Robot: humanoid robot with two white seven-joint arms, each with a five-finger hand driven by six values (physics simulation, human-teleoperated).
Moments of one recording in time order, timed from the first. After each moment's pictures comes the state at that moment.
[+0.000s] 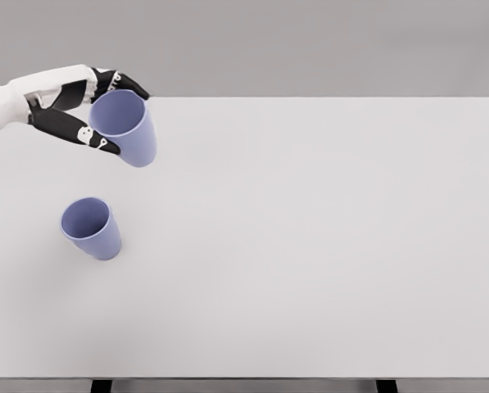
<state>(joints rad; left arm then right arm) -0.79 0.99 -0.68 -1.63 0.67 0.09 -0.61 0.03 0.00 0.15 0.01 -0.09 -0.06 -0.08</state>
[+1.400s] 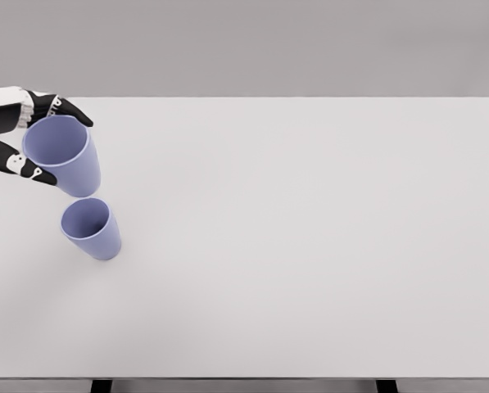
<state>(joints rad) -0.72 1.31 -0.68 -1.80 0.81 0.08 -0.61 0.03 0.00 0.15 0.01 -0.09 -0.06 -0.08</state>
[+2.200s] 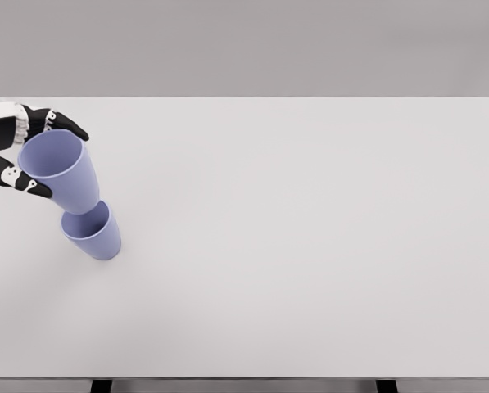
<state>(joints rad) -0.67 1.35 -0.69 -1.80 0.91 0.08 -0.61 0.03 0.00 0.15 0.01 -0.09 -0.06 -0.08</state>
